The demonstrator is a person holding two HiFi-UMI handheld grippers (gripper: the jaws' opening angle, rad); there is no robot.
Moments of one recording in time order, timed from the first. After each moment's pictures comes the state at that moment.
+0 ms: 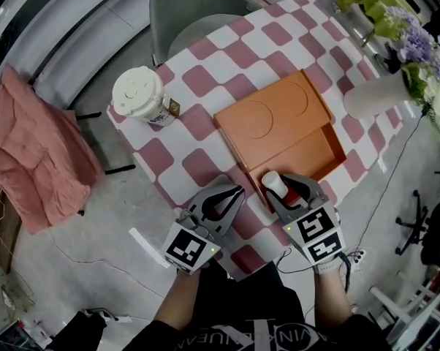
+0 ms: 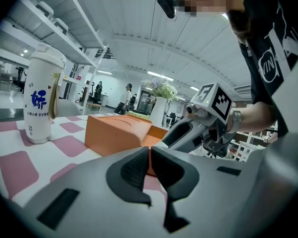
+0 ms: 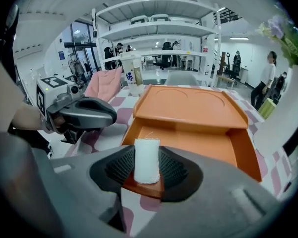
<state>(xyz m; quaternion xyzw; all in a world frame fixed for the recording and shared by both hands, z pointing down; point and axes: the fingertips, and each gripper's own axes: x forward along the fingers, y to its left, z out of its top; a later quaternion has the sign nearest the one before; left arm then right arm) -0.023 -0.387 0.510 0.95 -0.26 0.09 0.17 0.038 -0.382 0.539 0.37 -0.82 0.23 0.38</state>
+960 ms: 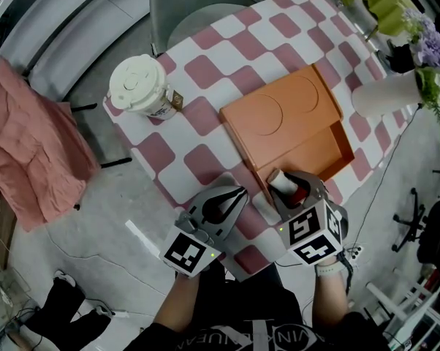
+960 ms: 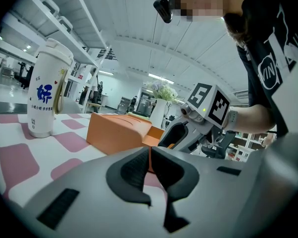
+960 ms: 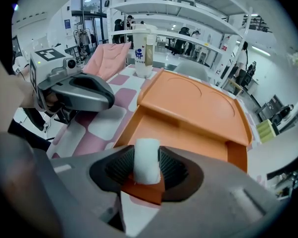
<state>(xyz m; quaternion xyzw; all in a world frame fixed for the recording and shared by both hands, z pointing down) -0.032 -0.385 0.513 0.95 -0.25 0.07 0.18 0.035 -0.381 0.560 0.32 -0.78 0.18 0.51</state>
